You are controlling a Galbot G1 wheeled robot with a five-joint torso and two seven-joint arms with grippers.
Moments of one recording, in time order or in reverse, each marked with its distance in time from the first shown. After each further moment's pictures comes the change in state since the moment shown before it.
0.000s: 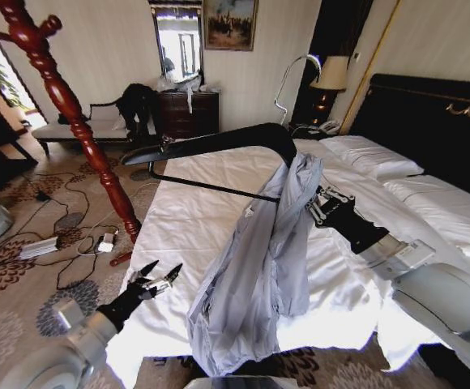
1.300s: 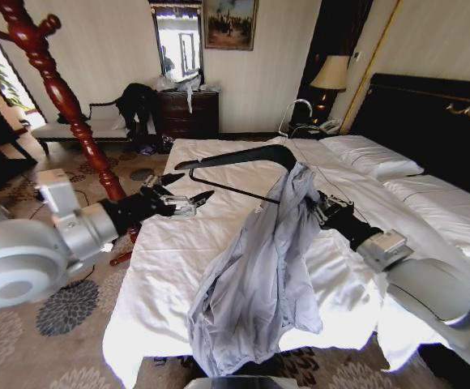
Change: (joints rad) left arm 0.041 0.610 -0.754 -0.089 -0.474 -0.029 -0.177; right arm 0.028 0.015 -0.055 -0.070 -0.036 -0.174 0.056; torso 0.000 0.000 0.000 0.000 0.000
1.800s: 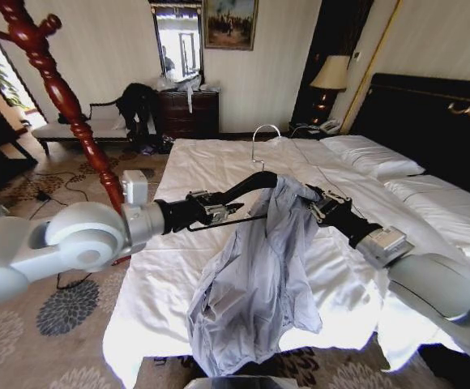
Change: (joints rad) left arm 0.133 0.394 -0.092 0.111 -0.113 -0.017 0.008; right arm 0.005 -0.058 0.001 0.009 -0.006 0.004 -0.011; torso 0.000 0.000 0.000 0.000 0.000
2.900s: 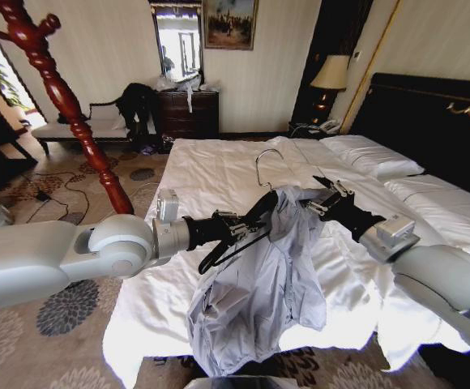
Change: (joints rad) left arm 0.283 0.249 -0.127 0.056 0.047 -0.063 0.043; right arm 0.057 -0.034 0.027 0.017 0.171 -0.086 0.027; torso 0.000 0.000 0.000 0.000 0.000
